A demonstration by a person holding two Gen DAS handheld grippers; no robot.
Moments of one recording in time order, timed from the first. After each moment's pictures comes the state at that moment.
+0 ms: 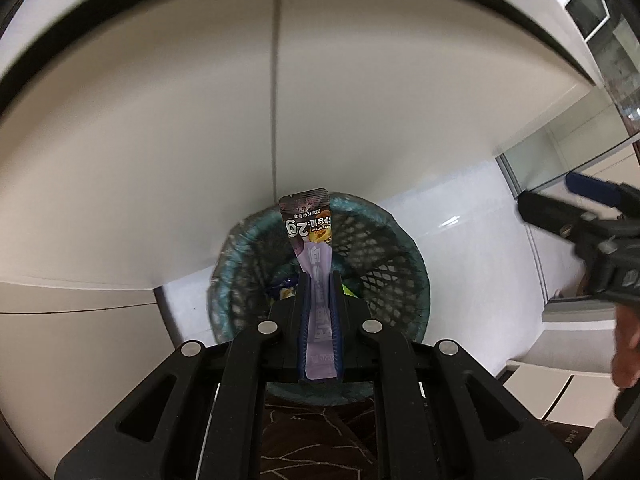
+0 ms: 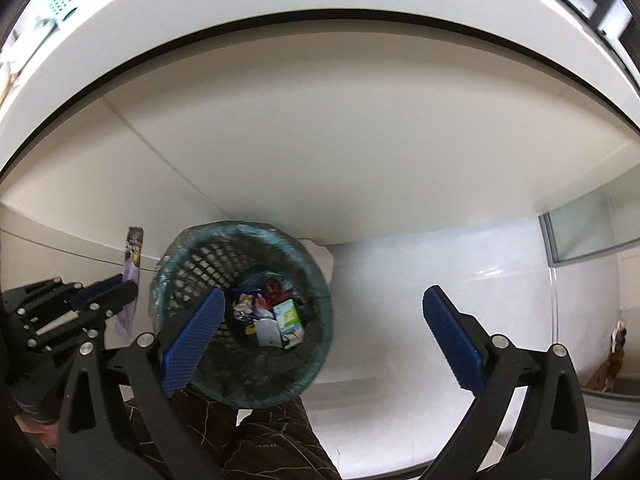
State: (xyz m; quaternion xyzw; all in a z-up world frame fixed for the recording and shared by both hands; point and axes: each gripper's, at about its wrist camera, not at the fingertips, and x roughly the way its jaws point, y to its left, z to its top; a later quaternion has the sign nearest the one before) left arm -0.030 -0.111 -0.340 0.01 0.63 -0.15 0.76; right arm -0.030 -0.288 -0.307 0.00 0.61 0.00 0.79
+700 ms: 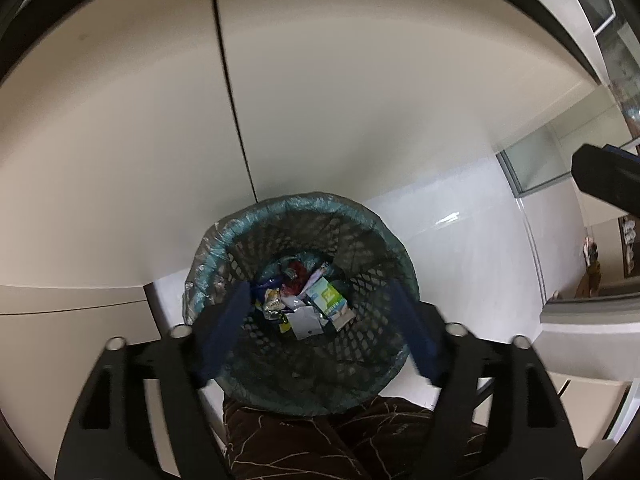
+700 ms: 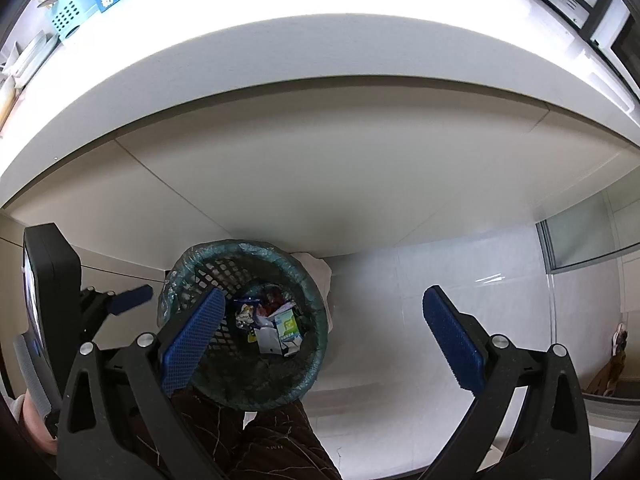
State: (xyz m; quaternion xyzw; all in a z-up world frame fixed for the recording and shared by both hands) left arm -0.026 -0.131 -0.365 0.01 0.63 -0.14 0.76; right arm -0.023 -0.295 -0.272 0.00 0.59 0.01 0.81
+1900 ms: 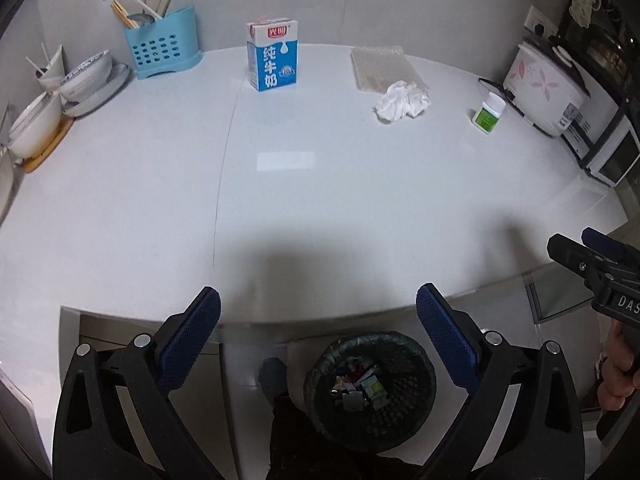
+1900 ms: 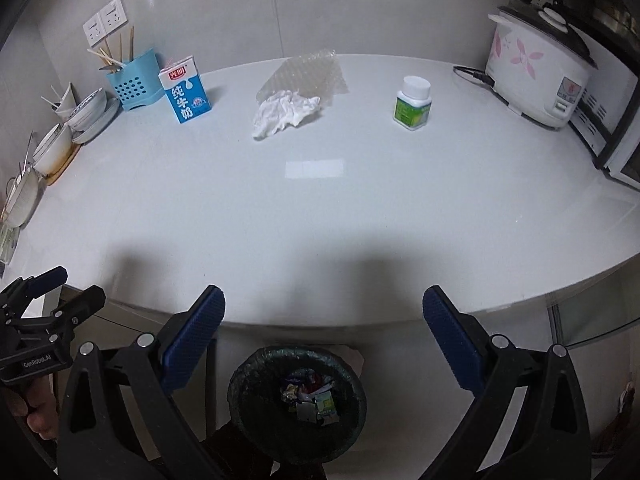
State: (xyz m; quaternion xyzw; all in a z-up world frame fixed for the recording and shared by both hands) left arm 0.026 0.001 -0.112 -0.05 0.50 0.00 0.86; right arm 0.046 -0.229 -0.105 -0.01 0.48 0.07 0.87
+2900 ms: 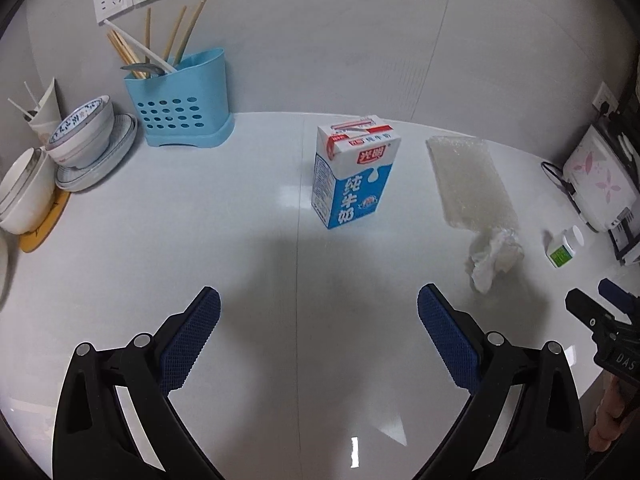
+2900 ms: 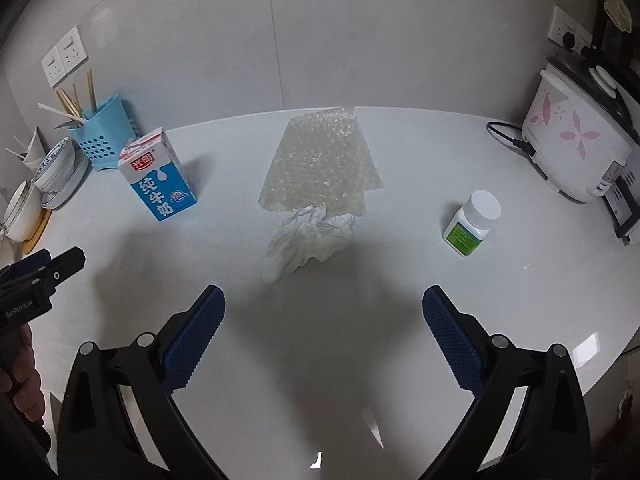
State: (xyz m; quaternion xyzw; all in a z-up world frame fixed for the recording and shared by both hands) left arm 0.215 0.094 -0.085 -0.06 0.47 0.04 0.88; right arm 0.218 -0.158 -0.088 -0.01 0.47 0.04 0.88
